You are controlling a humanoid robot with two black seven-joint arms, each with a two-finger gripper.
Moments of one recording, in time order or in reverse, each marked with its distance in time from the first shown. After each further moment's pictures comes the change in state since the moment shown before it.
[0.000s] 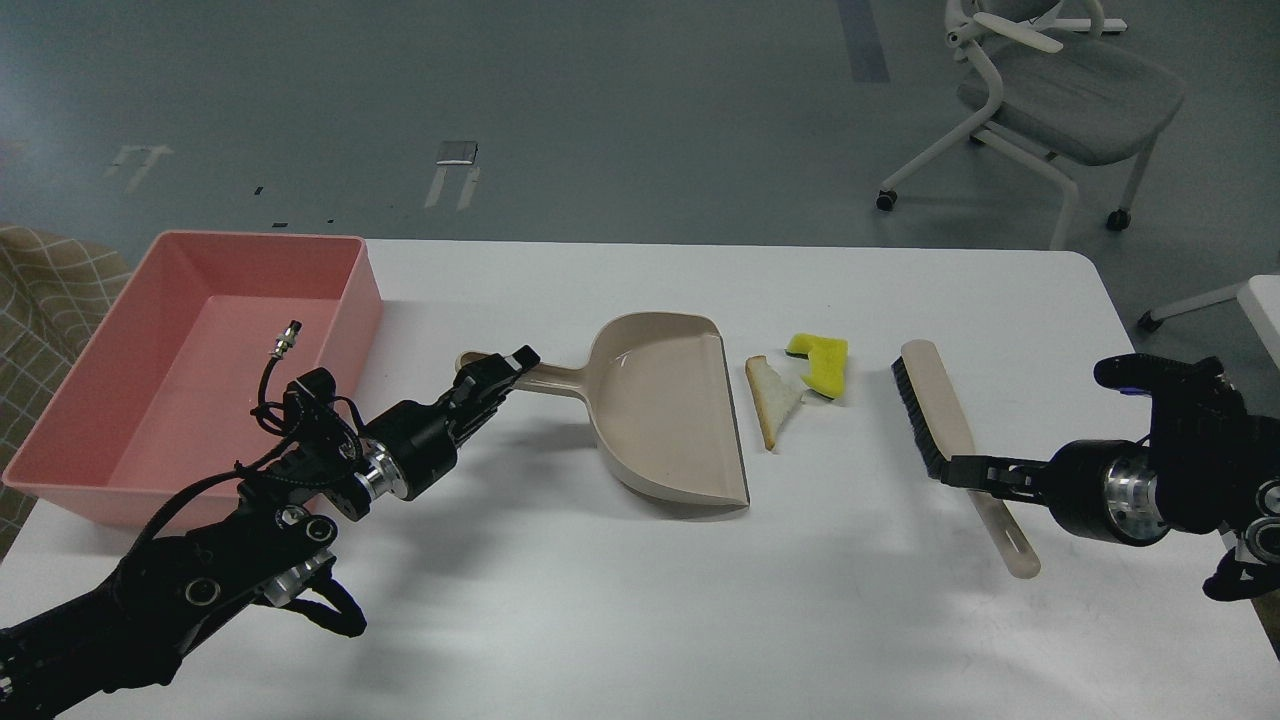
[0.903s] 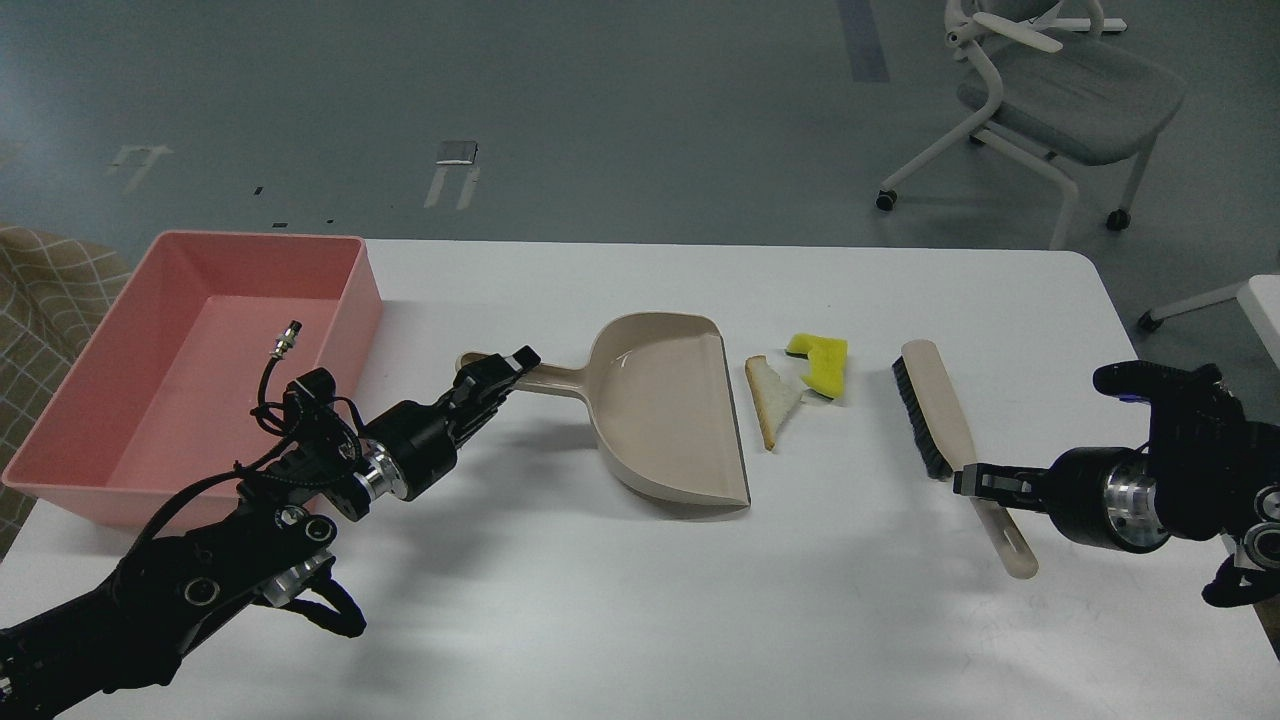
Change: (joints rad) left arm 0.001 0.001 -0.002 0.000 -0.003 0.000 -0.002; right arm -0.006 0.000 -0.001 0.001 0.003 0.000 -0.008
